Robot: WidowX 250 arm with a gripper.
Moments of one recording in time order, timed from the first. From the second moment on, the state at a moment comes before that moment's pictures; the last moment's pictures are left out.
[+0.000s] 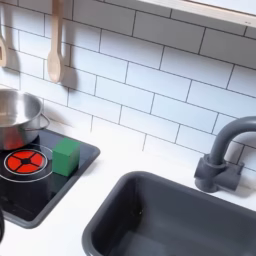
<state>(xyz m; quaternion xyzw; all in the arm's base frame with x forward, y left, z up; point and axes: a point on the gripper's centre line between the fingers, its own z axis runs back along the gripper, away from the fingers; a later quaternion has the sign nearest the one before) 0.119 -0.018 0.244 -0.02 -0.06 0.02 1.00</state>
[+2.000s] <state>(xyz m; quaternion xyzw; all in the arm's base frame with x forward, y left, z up) 0.219 0.016 0.241 0.02 -0.08 -0.01 1.00</state>
